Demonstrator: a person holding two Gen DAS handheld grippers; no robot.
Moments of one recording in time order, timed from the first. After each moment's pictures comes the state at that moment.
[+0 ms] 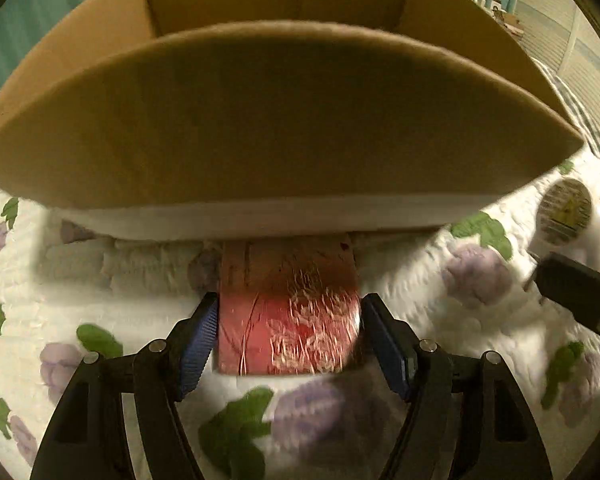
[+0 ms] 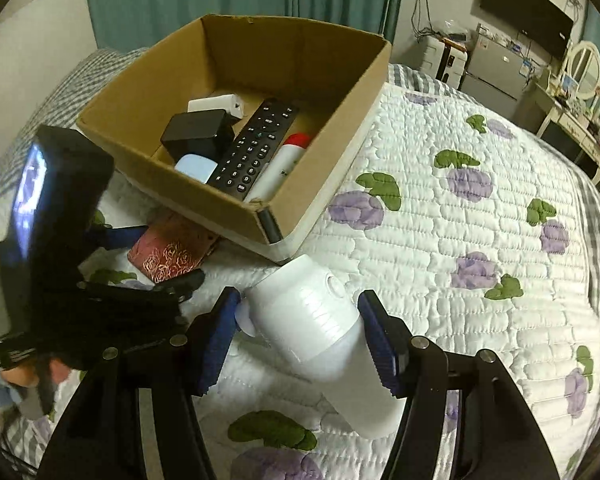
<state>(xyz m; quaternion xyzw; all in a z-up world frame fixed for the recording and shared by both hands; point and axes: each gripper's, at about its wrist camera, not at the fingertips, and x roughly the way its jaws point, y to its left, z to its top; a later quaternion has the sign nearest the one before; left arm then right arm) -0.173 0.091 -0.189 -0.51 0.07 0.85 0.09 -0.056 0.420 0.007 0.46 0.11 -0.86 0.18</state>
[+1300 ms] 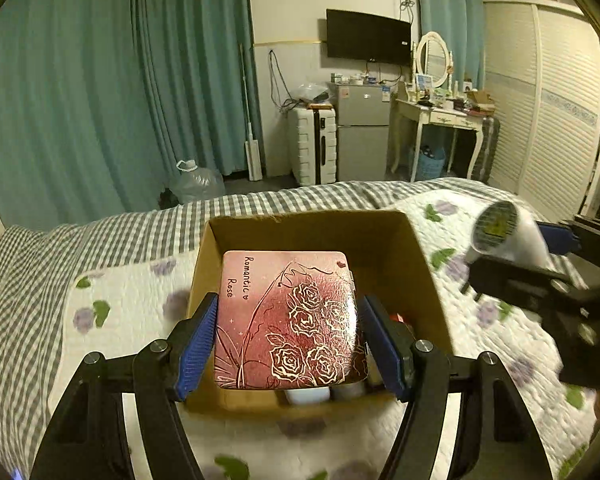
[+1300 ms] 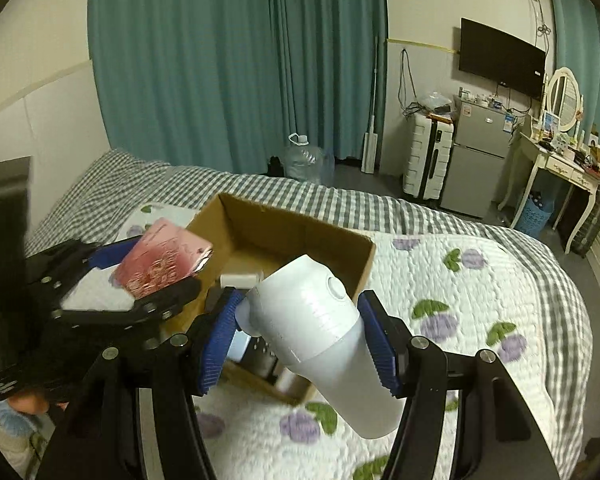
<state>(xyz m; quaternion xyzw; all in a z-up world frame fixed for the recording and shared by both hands) -0.203 0.056 -0.021 -0.32 0.07 0.94 0.11 -0.085 0.400 0.139 0.33 0.05 -0.92 0.20</state>
